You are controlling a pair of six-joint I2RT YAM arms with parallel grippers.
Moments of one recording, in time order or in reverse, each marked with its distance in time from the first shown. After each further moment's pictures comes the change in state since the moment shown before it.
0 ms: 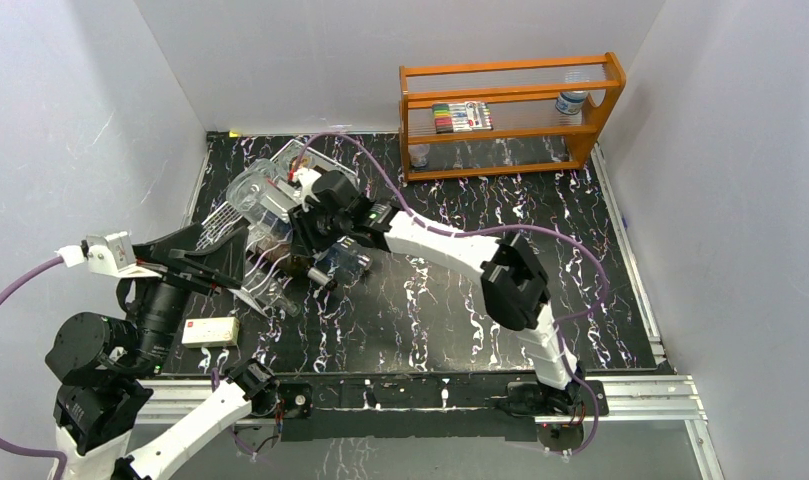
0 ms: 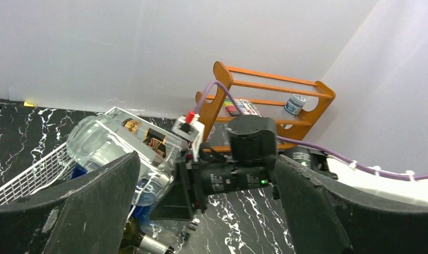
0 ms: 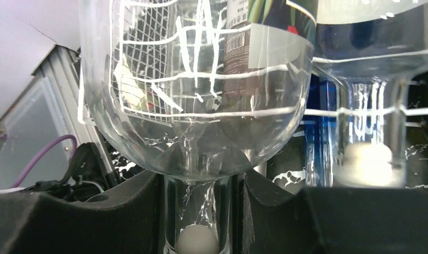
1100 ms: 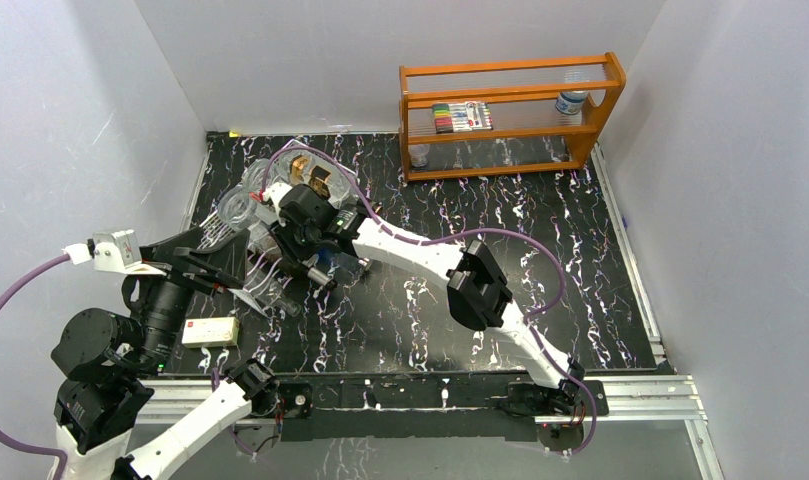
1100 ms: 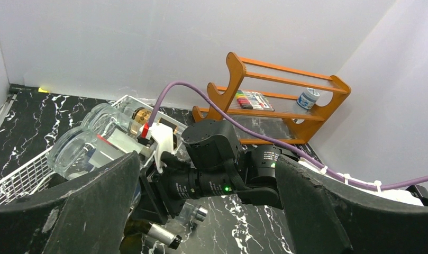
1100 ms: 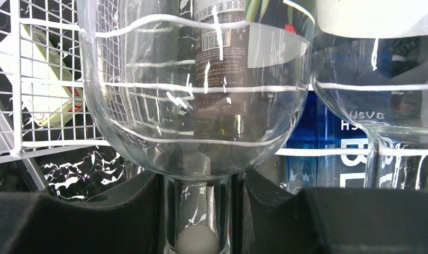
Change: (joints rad) left arm 0.000 0.002 0.003 -0.051 -0.035 -0.015; right arm 0.064 0.278 0.396 -0.268 0.186 -0.149
